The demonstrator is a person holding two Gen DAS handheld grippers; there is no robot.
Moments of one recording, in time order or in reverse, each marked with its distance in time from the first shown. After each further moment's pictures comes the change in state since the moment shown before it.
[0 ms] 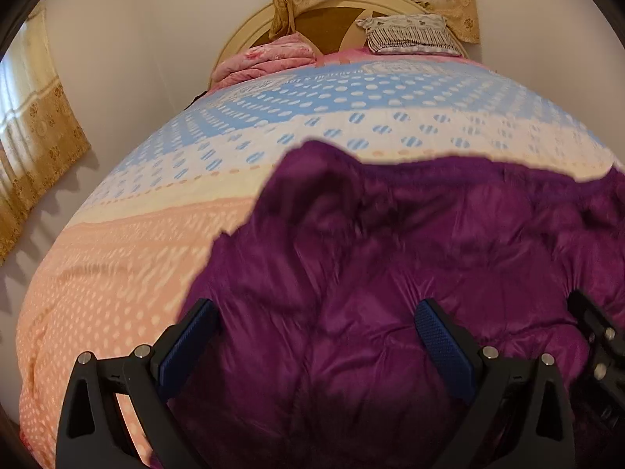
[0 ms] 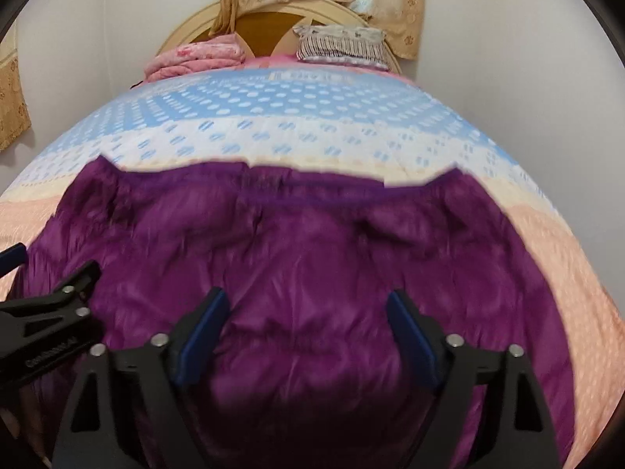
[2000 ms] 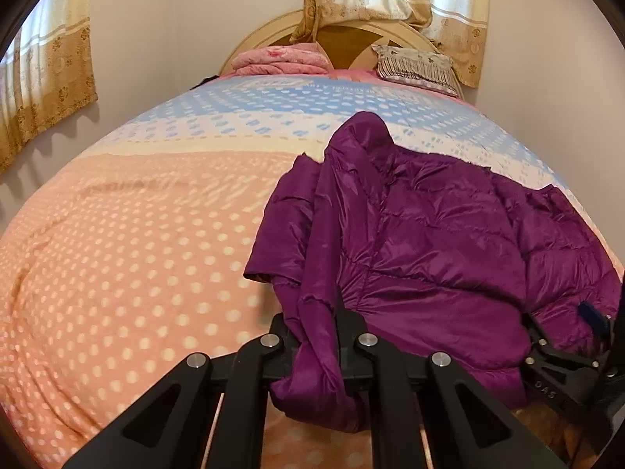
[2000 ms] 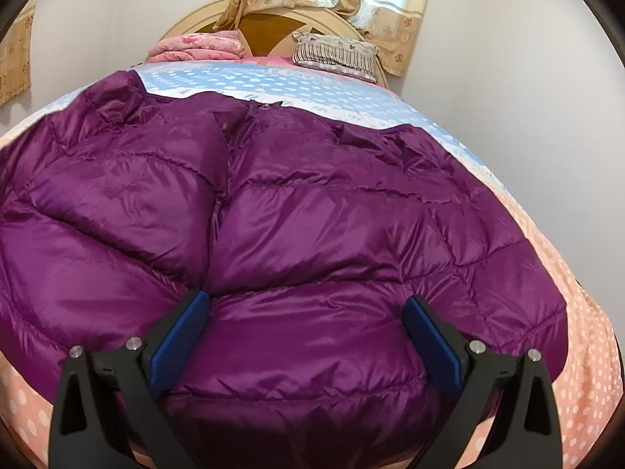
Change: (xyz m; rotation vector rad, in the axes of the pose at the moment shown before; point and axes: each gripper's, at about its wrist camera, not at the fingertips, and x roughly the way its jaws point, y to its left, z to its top) left arm -0.107 0.089 -0.090 -0.197 -0.044 -0.157; right arm -0.041 0.030 -0.074 -0.078 -0.075 -0.105
